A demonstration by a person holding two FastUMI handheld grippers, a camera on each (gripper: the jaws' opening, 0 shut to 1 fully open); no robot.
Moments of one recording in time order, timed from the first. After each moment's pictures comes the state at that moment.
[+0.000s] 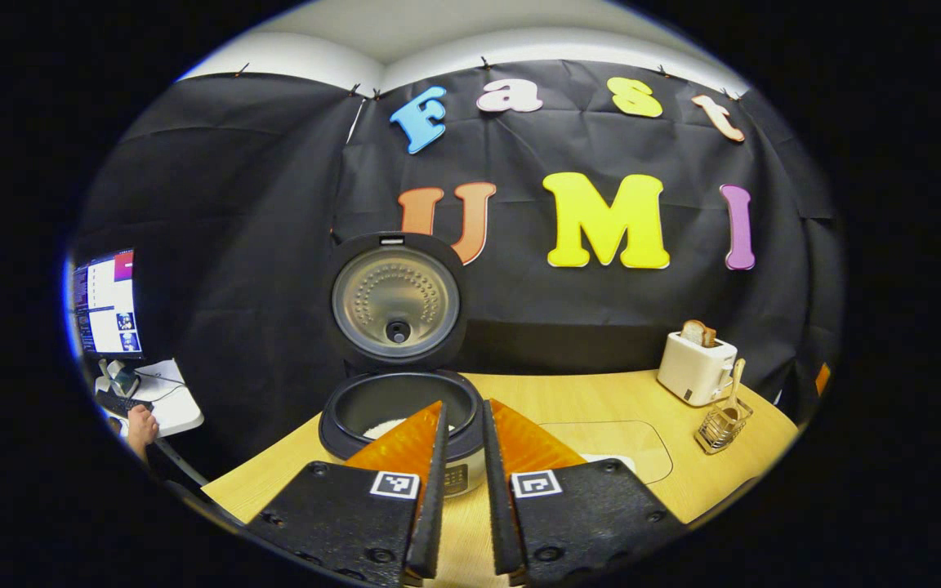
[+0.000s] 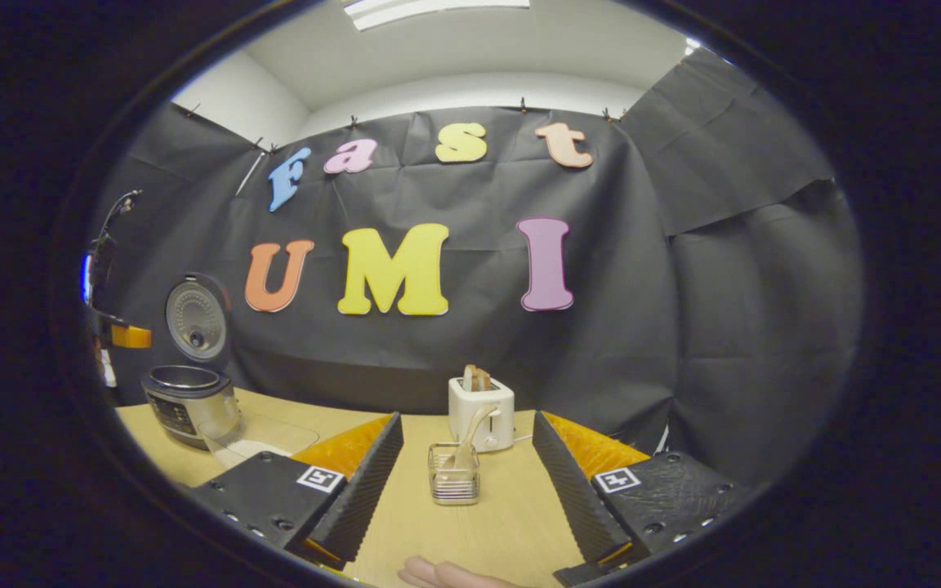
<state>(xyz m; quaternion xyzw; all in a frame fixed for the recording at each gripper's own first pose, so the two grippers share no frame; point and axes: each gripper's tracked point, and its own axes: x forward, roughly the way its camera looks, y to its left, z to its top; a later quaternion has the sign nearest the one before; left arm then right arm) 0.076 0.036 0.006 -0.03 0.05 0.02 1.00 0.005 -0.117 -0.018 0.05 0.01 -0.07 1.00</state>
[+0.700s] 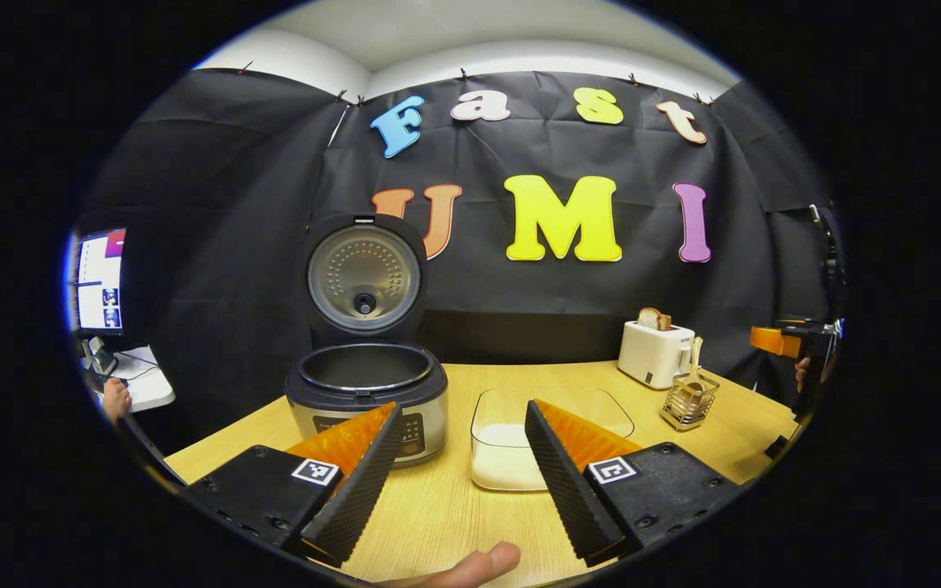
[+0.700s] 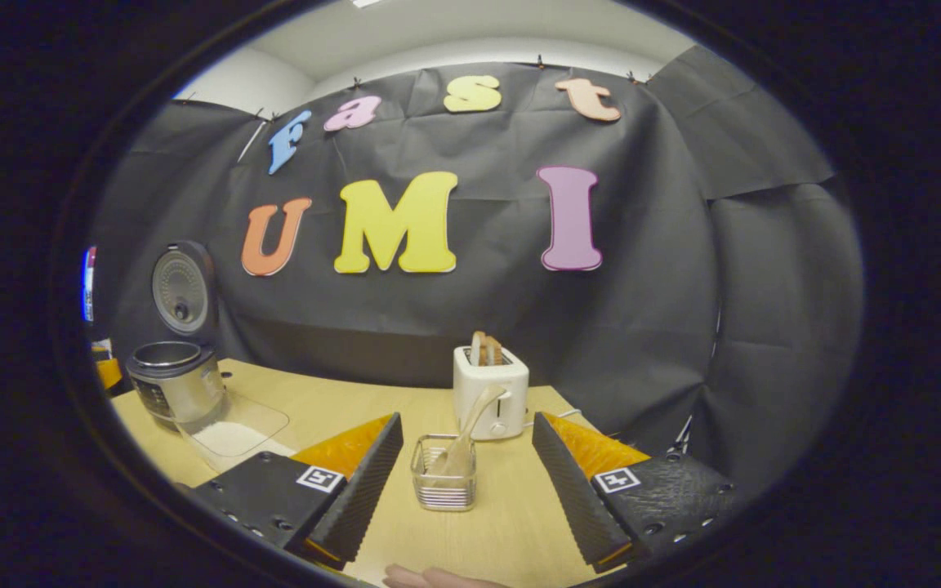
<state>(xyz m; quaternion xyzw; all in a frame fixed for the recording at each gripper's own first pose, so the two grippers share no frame) 0.033 0.002 -0.042 -0.04 0.04 -0.02 1.00 0.112 -0.132 -0.049 0.04 0.09 -0.03 0.99</state>
